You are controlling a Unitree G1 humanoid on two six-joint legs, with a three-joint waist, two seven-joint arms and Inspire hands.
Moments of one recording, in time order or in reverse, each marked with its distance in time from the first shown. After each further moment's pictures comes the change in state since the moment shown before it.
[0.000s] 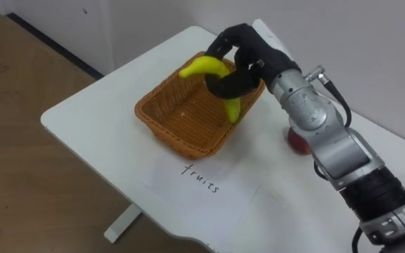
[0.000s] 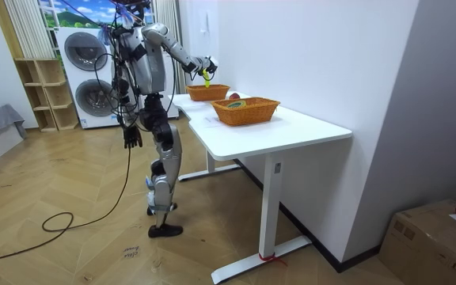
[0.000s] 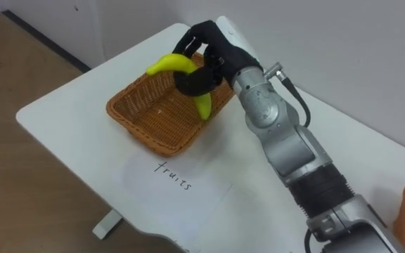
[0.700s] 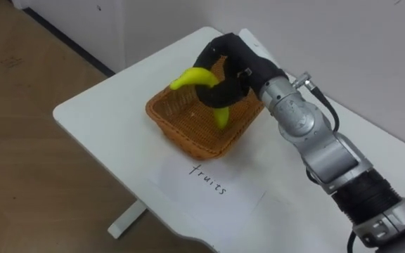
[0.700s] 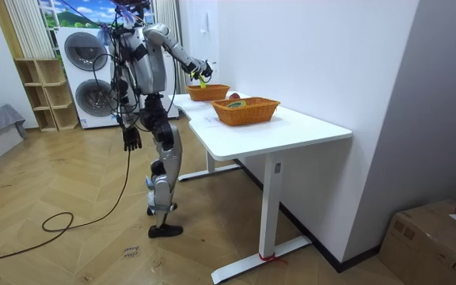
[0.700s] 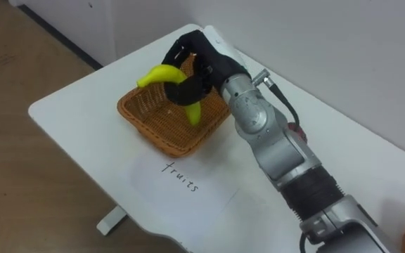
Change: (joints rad) left arm -0.008 0.000 -0.017 0.011 0.042 0.004 -0.071; right arm 0.000 0.027 0.048 0.043 -0.007 0.000 -0.004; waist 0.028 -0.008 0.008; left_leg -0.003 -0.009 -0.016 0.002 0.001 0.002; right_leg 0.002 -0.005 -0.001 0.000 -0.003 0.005
